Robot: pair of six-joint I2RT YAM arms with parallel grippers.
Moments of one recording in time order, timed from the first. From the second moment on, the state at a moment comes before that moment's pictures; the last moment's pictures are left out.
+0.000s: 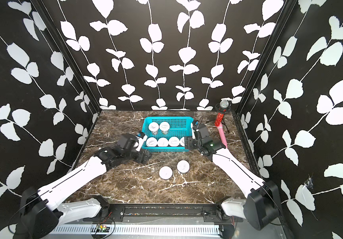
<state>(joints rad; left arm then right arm) -0.72 1.20 0.95 -0.61 0.01 -0.20 0.47 1.26 1.00 -0.48 0.05 0.26</state>
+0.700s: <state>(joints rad) -1.10 1.56 1.16 -0.65 -0.19 -0.20 0.46 1.16 0.88 -0.48 0.05 0.28</state>
